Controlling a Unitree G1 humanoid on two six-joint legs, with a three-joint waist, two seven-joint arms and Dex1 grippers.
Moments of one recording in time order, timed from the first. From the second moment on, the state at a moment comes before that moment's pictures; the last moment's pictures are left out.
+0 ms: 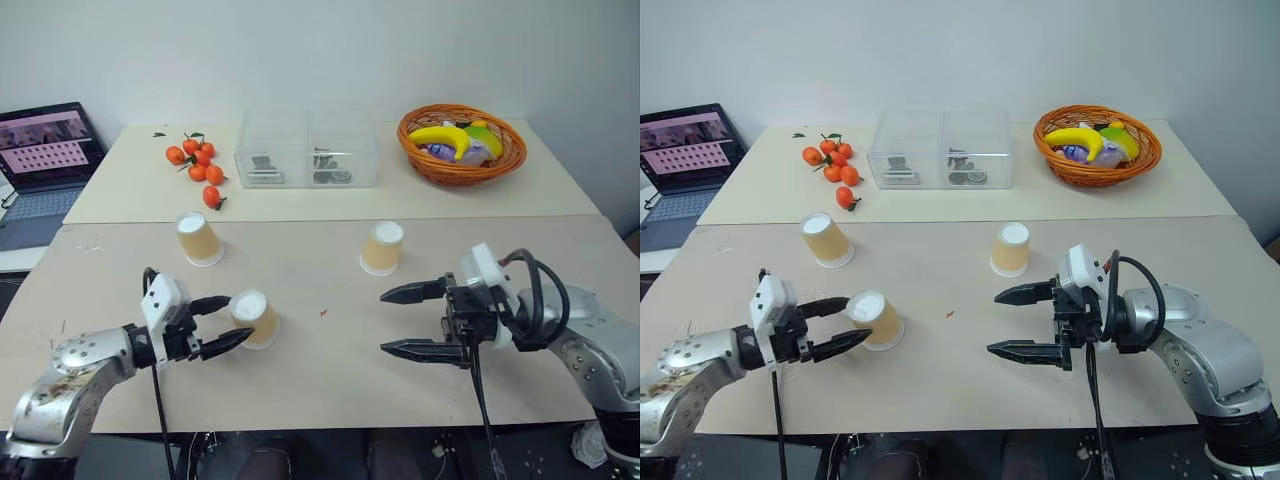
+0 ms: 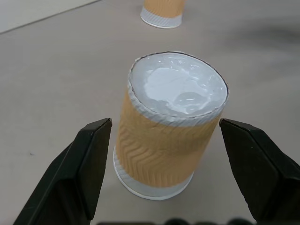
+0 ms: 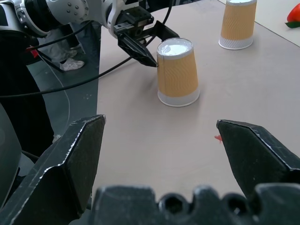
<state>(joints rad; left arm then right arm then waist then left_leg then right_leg) 0.01 0.72 0.17 -0.29 -0.53 0.43 -0.92 -0.24 -0.83 -0.07 -0.47 0.76 0.66 1.14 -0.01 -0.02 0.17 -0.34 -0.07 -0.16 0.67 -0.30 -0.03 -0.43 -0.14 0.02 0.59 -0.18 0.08</state>
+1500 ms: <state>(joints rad) -0.48 0.43 -0.19 0.02 -0.39 0.36 -1.04 -0.14 -0.82 -0.14 -0.53 0.77 0.66 1.02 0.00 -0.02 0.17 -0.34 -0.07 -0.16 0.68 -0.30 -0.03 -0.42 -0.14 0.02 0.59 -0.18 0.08</state>
